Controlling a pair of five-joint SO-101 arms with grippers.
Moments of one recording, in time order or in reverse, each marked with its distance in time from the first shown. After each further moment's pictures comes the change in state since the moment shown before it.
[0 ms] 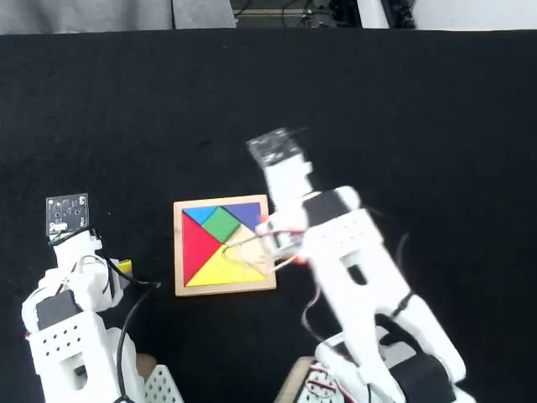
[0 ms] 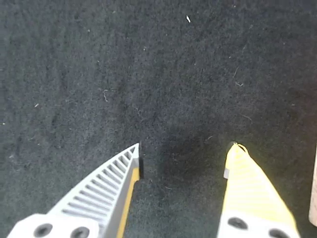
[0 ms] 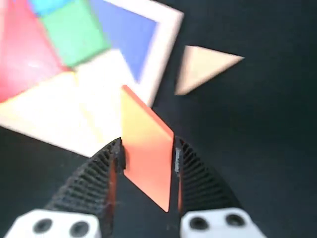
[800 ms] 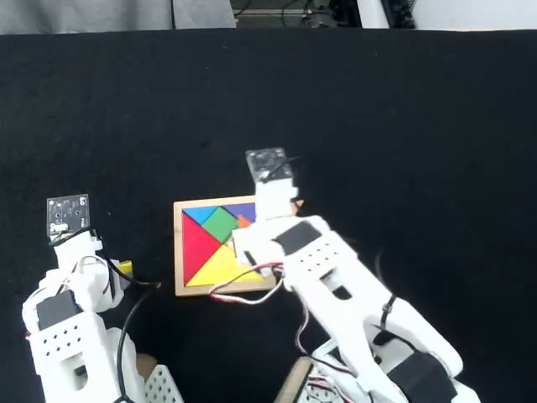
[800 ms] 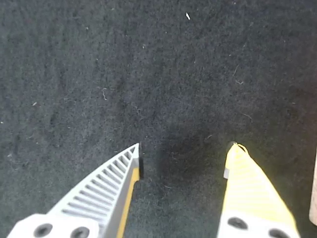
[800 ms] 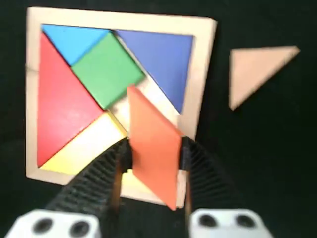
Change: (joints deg) left arm 0.0 0.0 0.4 0.0 0.0; right arm -6.9 -0.1 12.4 -19.8 -23.0
